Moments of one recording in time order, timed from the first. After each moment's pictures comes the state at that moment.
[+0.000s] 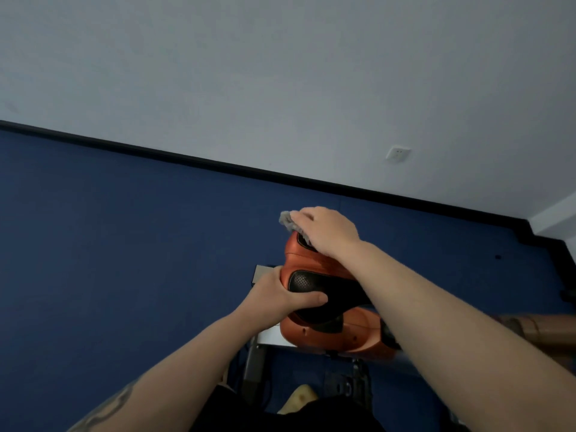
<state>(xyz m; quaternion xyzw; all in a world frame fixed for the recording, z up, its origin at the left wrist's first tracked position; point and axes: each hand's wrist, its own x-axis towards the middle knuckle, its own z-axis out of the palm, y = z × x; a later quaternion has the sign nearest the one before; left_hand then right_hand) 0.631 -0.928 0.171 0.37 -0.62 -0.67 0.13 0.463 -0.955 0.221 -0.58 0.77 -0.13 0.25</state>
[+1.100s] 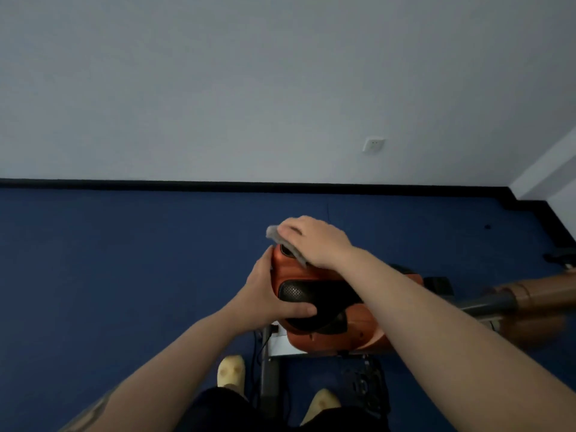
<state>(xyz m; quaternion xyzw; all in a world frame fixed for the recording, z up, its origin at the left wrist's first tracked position) 0.631 -0.955 0.196 0.38 -0.72 -0.58 0.03 0.453 -0.940 0.211 -0.55 0.78 -0.14 0.27</state>
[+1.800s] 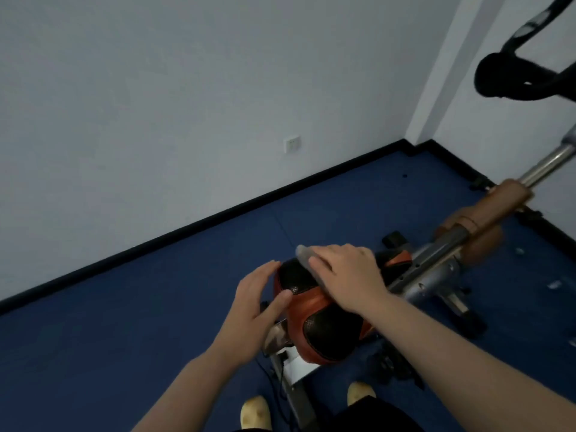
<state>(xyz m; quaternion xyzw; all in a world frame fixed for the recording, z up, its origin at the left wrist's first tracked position) 0.631 -1.030 0.213 0.17 -0.84 -0.52 0.04 0.481 -0.886 0.207 -0.36 0.92 -0.13 0.05</state>
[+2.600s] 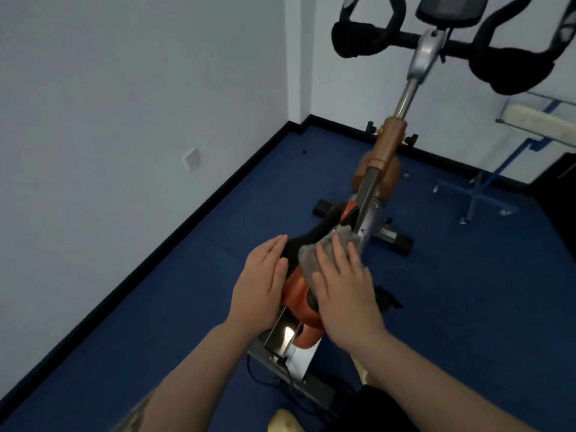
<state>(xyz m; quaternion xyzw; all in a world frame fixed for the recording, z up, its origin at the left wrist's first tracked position) 0.571 -1.058 0.185 -0.09 -0.92 -0.39 0.03 0.599 -0.898 0.207 -0.01 0.97 -0.22 0.06</state>
